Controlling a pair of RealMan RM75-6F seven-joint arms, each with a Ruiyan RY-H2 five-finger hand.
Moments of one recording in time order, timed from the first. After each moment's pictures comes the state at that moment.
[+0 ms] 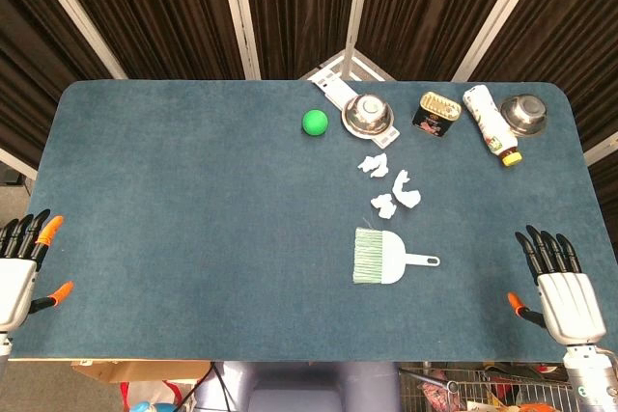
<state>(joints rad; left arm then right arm) -0.09 -1.15 -0.03 -1.58 1.55 1.53 0.13 0.08 -1.13 0.03 -1.59 -1.57 1.48 -0.08</state>
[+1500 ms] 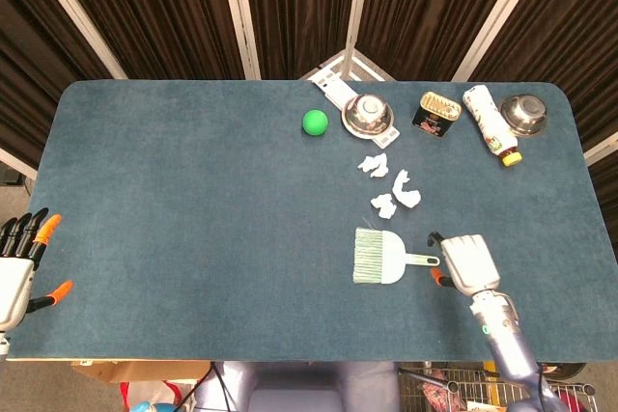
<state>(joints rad) -0.09 -1.14 -0.03 -1.58 1.56 1.53 0.09 0.35 -1.39 0.14 -1.61 -1.29 1.12 -0.43</state>
